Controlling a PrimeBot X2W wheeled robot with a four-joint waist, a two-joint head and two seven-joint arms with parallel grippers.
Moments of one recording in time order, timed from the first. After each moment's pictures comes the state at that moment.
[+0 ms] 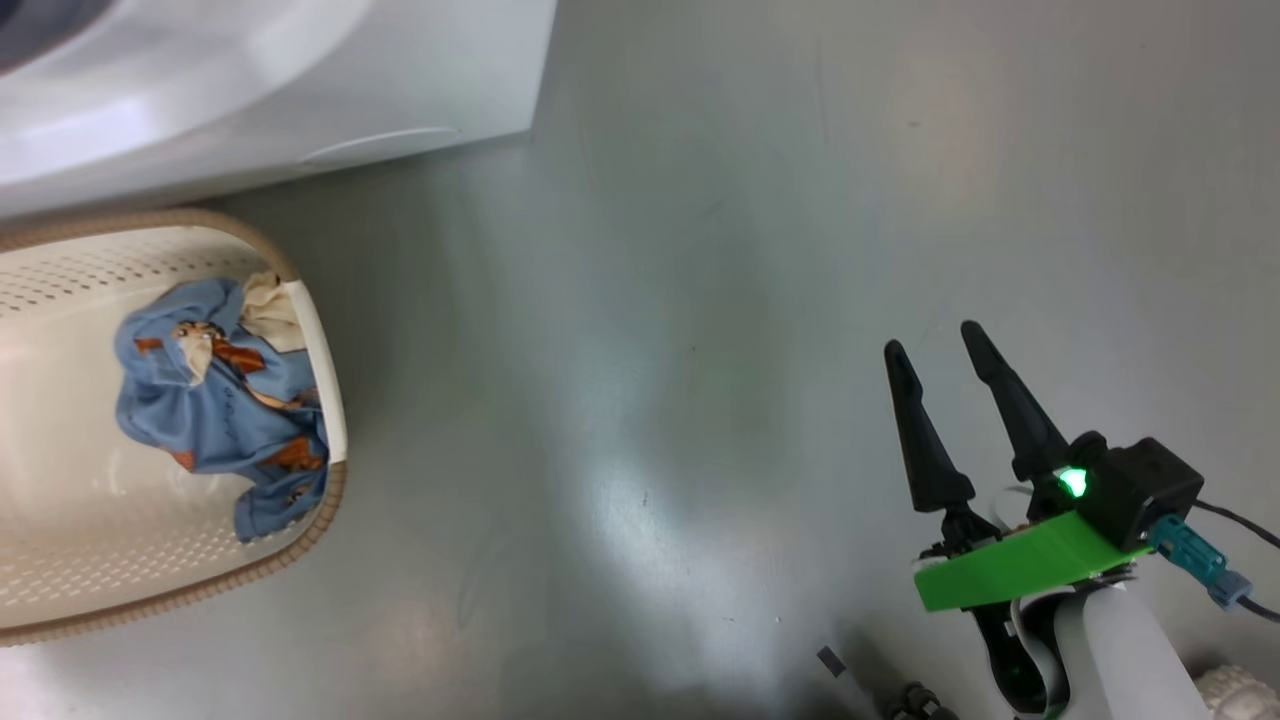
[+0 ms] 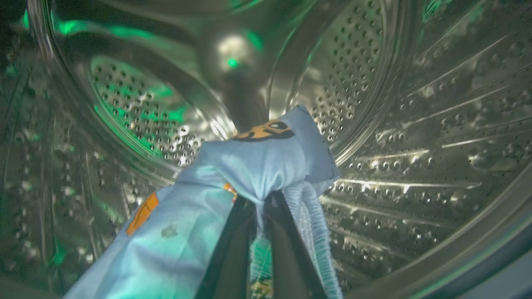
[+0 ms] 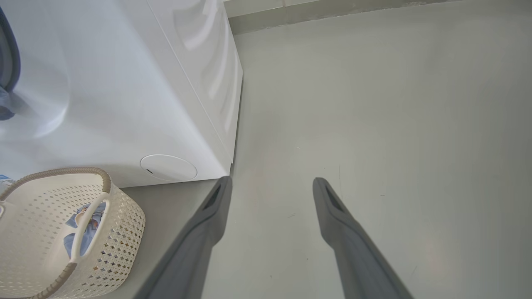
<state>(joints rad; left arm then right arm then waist) -1.23 0.35 0.04 0.73 -0.23 -0.11 -0.26 -0.22 -0.05 0.09 0.08 0.24 0.13 -0.26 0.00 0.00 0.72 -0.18</state>
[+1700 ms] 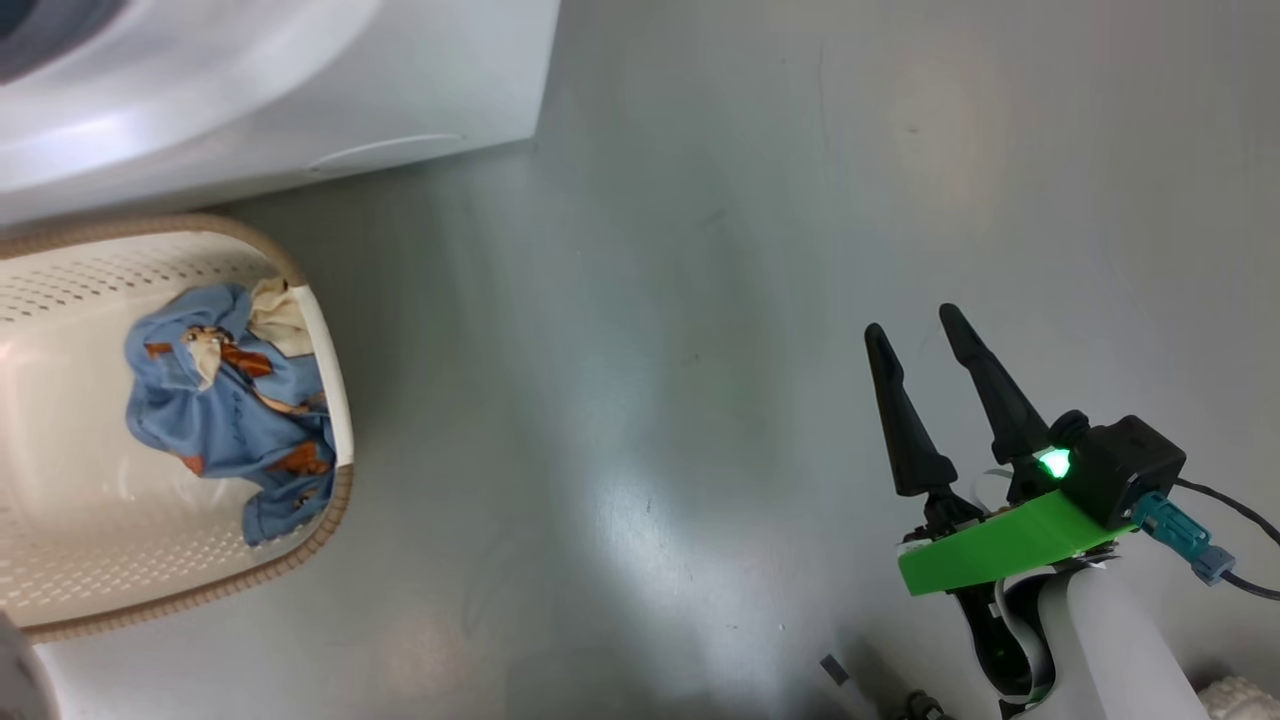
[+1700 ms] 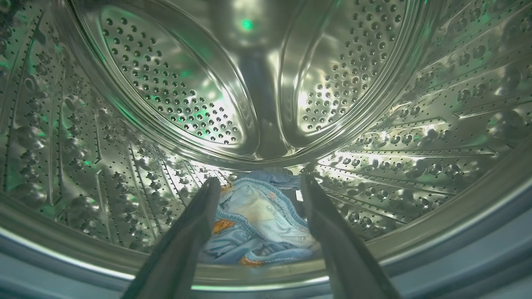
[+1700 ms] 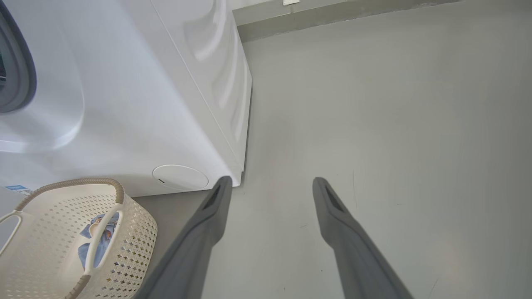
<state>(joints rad) -1.17 0.27 0.20 0.76 -0.12 -0.13 -0.26 -0.27 -0.05 0.12 0.11 0.28 0.13 -0.26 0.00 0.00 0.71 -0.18</state>
